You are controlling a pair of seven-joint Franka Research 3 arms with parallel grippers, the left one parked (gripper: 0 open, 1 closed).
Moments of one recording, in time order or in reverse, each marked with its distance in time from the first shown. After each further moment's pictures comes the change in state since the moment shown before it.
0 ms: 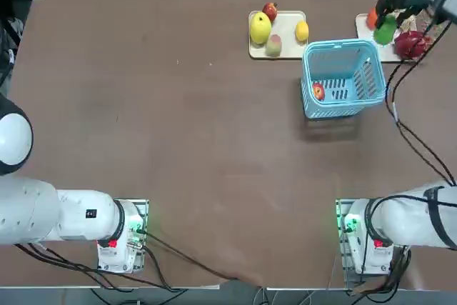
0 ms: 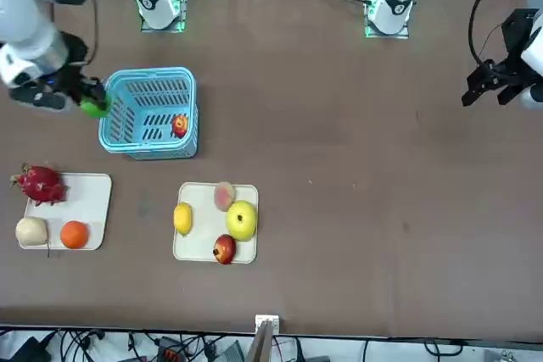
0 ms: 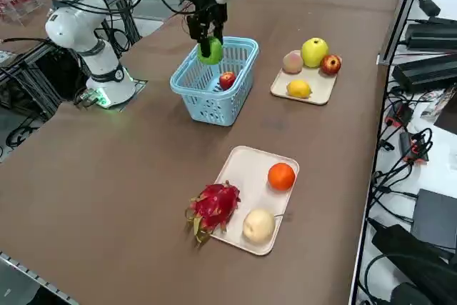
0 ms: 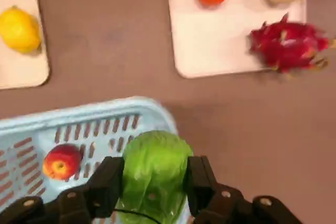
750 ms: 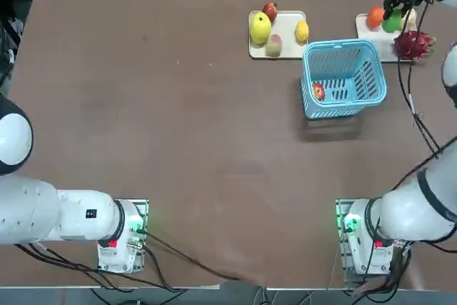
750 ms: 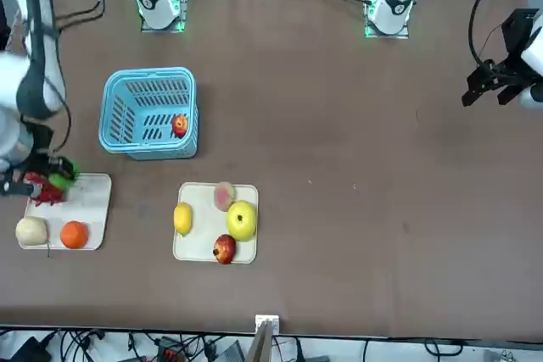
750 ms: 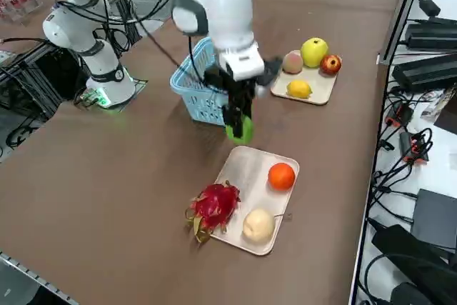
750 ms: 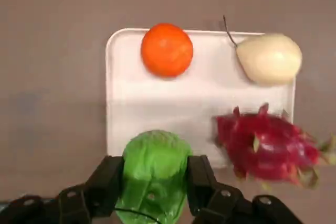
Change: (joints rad) arm -0.173 0.512 -0.064 0.264 0.178 0.324 -0.403
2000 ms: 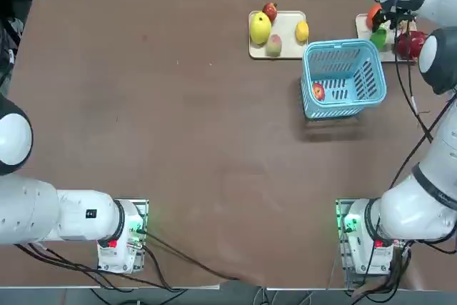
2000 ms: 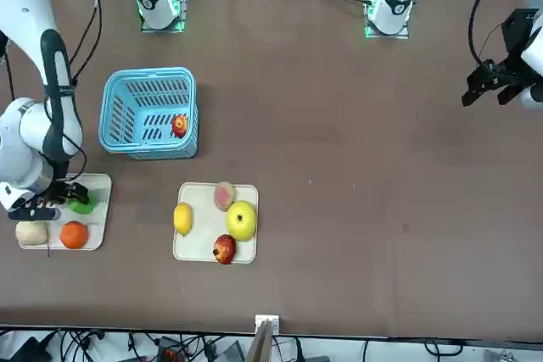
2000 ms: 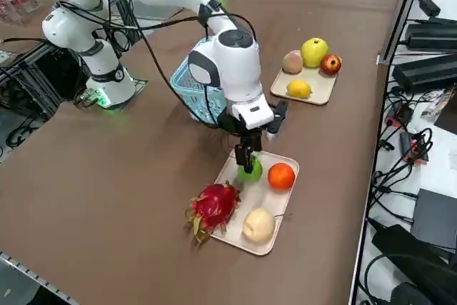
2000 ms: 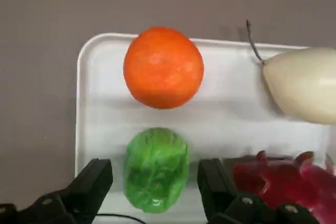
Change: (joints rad) arm -0.016 0.193 0.008 0.073 0.072 0.131 -0.068
